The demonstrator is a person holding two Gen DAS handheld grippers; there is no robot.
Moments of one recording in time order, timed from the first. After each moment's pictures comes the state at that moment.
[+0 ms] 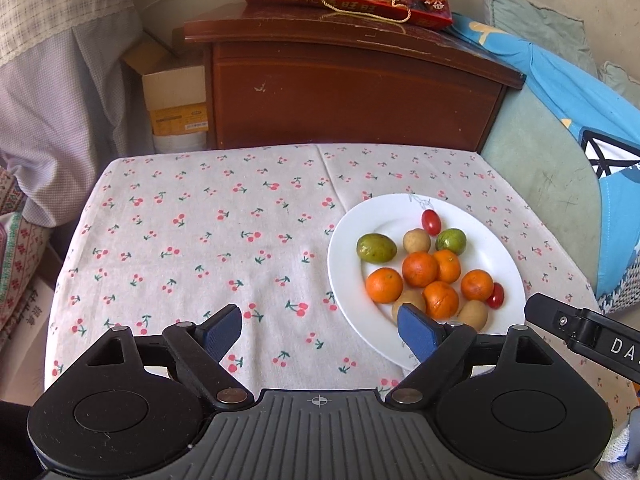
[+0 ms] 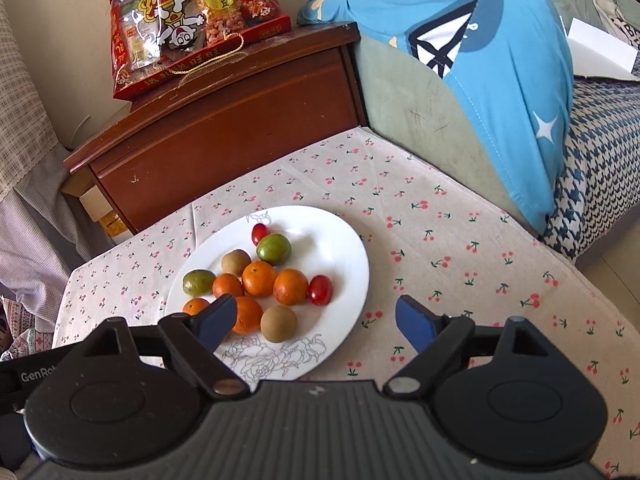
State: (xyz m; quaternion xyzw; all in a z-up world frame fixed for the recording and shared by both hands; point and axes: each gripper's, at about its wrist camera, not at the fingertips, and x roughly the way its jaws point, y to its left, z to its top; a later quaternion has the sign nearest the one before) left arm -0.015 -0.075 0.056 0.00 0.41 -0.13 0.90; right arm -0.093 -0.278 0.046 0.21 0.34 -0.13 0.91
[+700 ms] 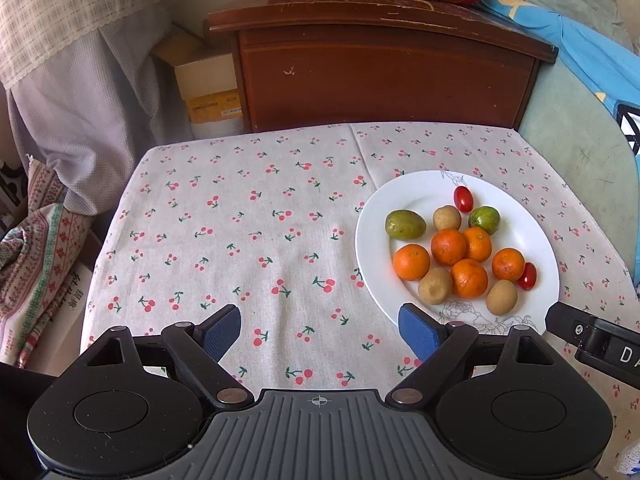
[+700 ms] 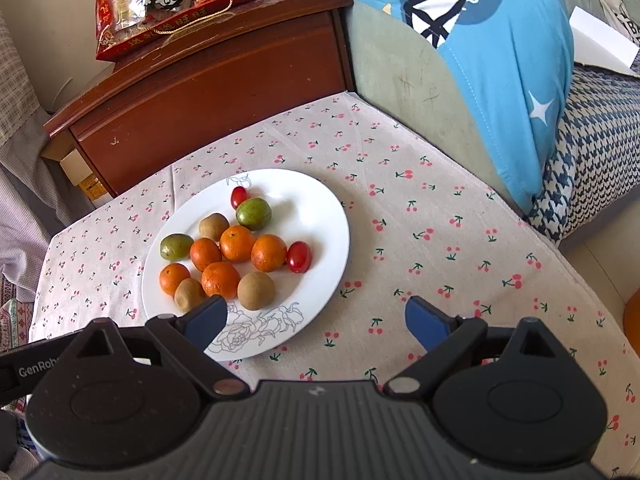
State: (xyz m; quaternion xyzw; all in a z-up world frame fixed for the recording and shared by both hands) left arm -0.023 -0.091 0.055 0.05 0.44 -0.06 0.90; right arm -0.087 -0.283 0.042 0.19 0.40 -0.14 0.89
